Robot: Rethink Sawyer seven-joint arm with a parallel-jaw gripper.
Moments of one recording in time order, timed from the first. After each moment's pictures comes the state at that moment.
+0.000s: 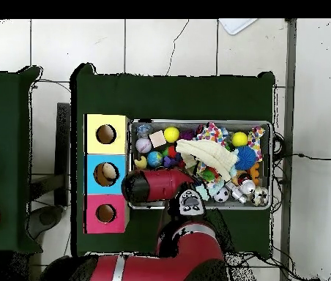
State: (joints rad) arm -0.11 -0.38 0.00 1.69 -0.19 0.28 1.61
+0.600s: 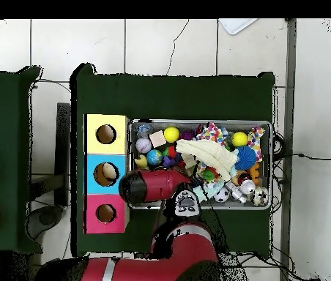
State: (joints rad) arm -0.08 -0.38 -0.02 1.69 -0.17 0.28 1.61
